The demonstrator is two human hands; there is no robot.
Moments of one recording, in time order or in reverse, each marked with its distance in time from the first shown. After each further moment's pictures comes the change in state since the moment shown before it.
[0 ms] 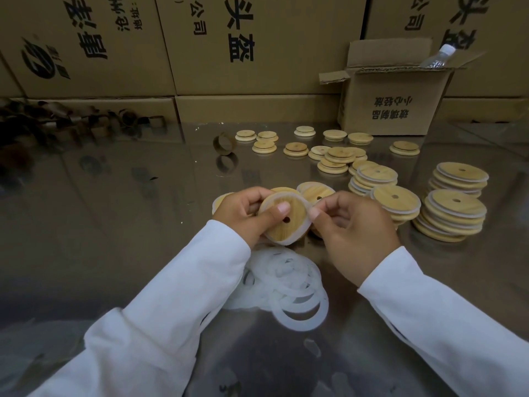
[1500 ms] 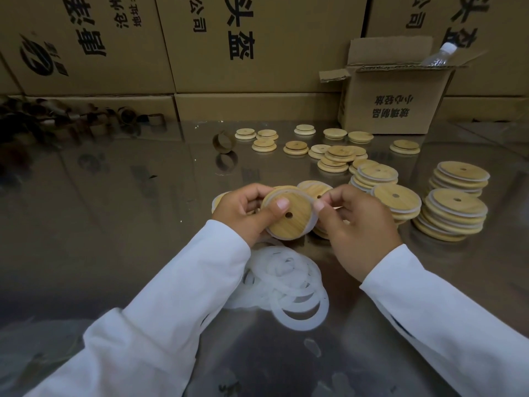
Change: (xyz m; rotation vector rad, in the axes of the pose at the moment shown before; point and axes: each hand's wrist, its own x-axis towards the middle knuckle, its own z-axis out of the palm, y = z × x) left_hand 0.002 -0.004 0.001 -0.060 0.036 -0.005; right_hand 0.005 0.003 -0.002 -0.078 -0.009 -0.009
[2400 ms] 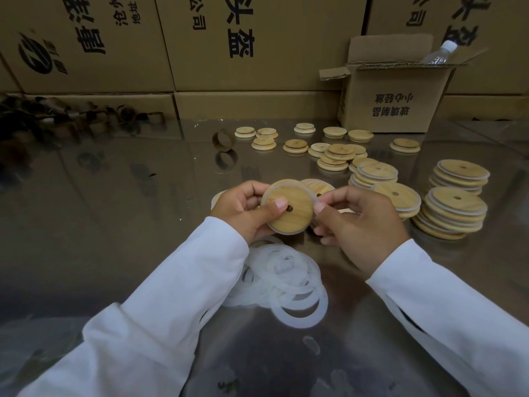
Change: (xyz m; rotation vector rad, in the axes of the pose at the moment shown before) left_hand 0.001 0.004 0.000 -0.176 -0.041 -0.069; right_hand 0.000 -0.003 -0.002 0.332 -0.007 0.196
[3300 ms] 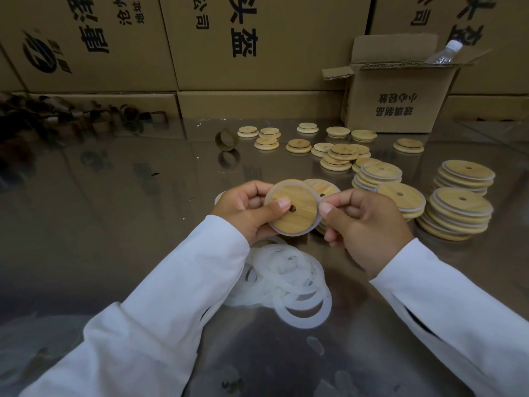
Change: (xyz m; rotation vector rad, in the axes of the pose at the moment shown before) left_hand 0.000 0.002 -0.004 -0.024 -0.049 -0.021; right_hand -0.002 -0.003 -0.002 -0.001 -0.070 0.010
